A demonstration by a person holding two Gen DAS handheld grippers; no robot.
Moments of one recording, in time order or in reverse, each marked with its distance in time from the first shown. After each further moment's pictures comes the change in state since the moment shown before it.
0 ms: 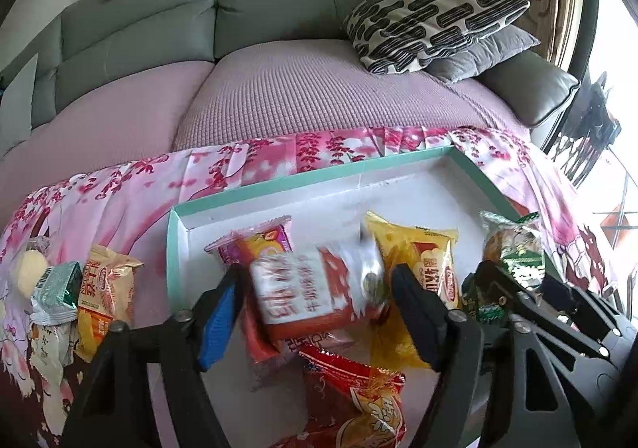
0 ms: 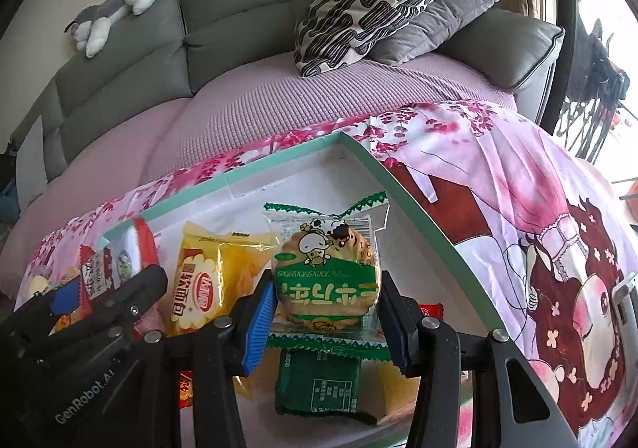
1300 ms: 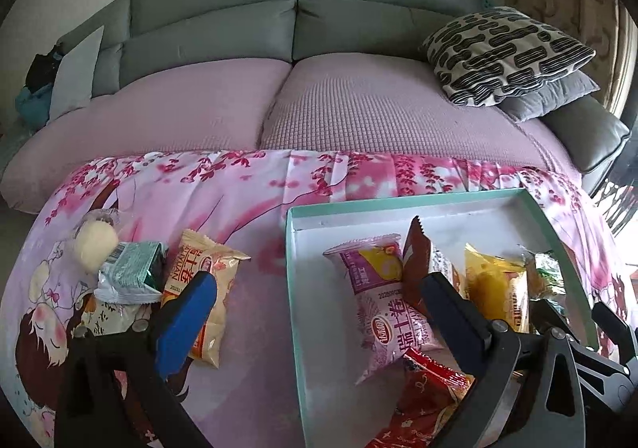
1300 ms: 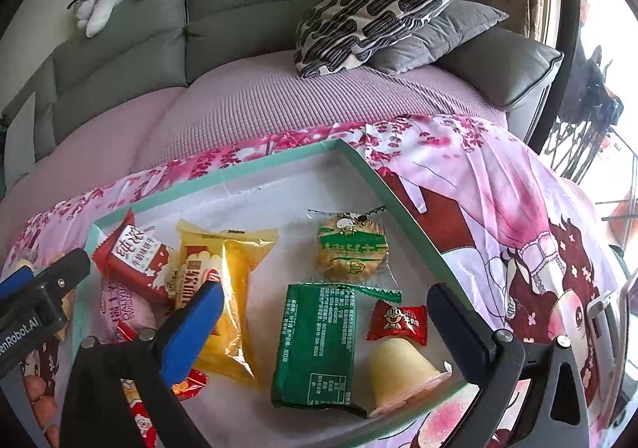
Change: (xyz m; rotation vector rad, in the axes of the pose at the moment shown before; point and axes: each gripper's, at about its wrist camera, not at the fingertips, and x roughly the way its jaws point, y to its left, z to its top) left arm -0.025 0.061 0.002 -0.157 -0.038 0.160; right arm -0.010 0.014 0.003 -0.072 -0.002 -0.074
